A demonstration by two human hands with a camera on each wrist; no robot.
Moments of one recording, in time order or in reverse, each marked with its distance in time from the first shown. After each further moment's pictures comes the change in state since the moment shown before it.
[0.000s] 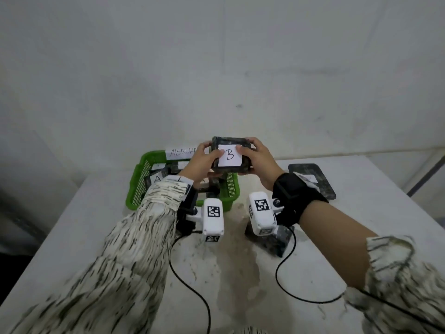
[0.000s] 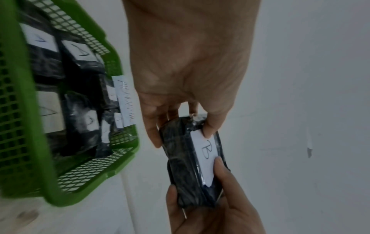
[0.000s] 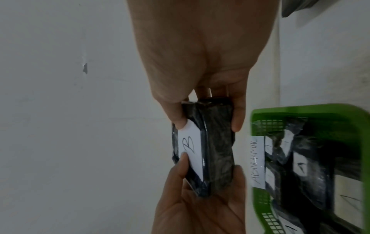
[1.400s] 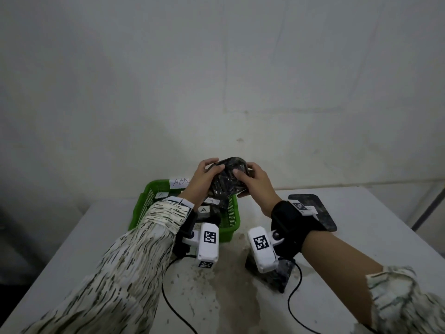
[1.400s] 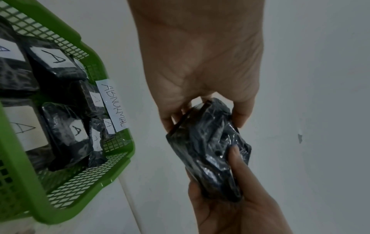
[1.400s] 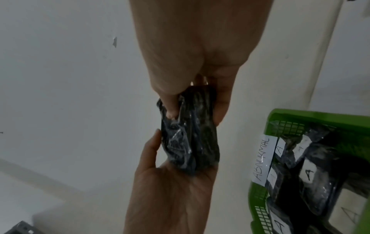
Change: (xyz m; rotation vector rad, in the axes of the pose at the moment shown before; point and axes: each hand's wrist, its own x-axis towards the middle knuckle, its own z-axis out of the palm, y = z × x) left_hand 0.006 0.021 0.002 -0.140 -0.048 0.160; right_hand -0.001 -0.016 0.002 -0.094 0.039 -0.159
